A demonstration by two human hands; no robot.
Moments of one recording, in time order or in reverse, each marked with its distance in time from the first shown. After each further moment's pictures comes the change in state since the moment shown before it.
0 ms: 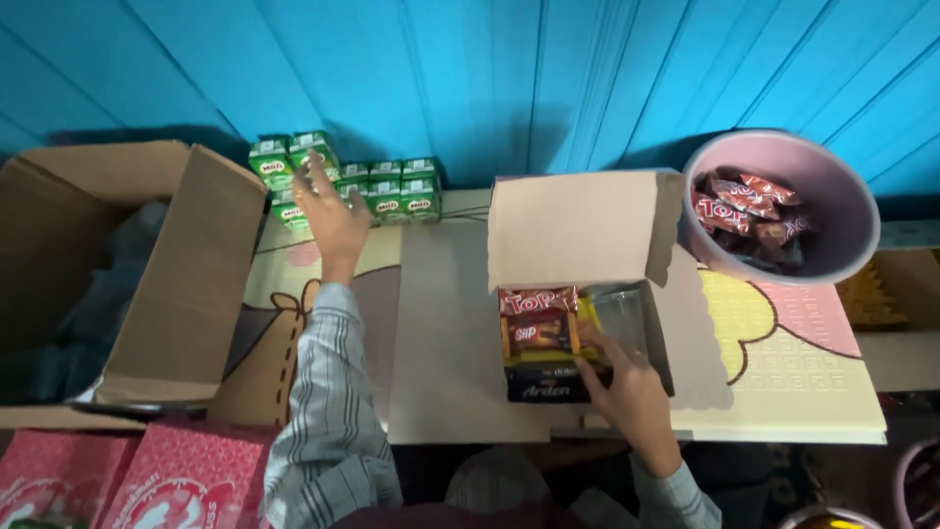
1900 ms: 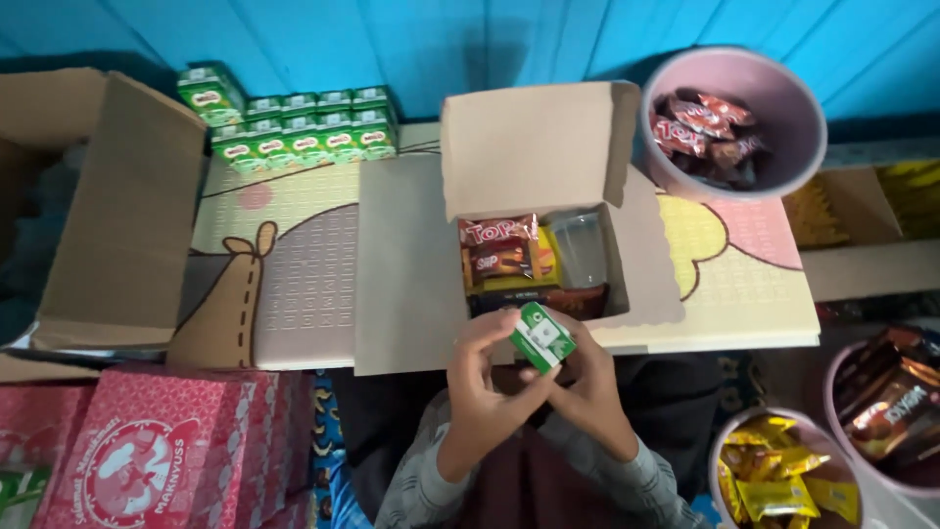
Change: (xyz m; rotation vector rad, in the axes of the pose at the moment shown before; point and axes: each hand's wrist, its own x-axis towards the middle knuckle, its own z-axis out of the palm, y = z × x) left_hand -0.215 0.306 -0.158 -1.112 -0.235 -0.180; right_hand -0.079 -0.028 -0.032 0.885 -0.217 0.030
